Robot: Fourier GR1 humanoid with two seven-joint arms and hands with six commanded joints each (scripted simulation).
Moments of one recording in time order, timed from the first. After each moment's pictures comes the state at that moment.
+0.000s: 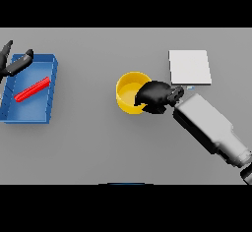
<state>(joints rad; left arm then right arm) -0.49 0.62 -0.12 -1.16 -0.05 -0.04 0.44 -0.71 -0.36 0.69 -1.14 0.84 0.48 -0.24</state>
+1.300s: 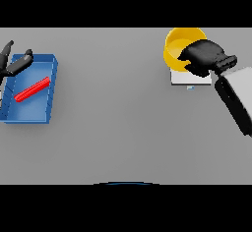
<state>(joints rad) -0.46 0.61 -0.11 -1.26 -0.01 -0.03 0.52 -0.80 -0.58 0.47 -1.05 0.79 0.39 -0.14</state>
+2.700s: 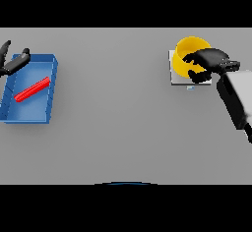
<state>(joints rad) -0.47 0.63 -0.10 -1.23 0.00 -0.05 0.54 -0.85 -0.50 0.41 -0.68 0.74 0.32 -0.16</state>
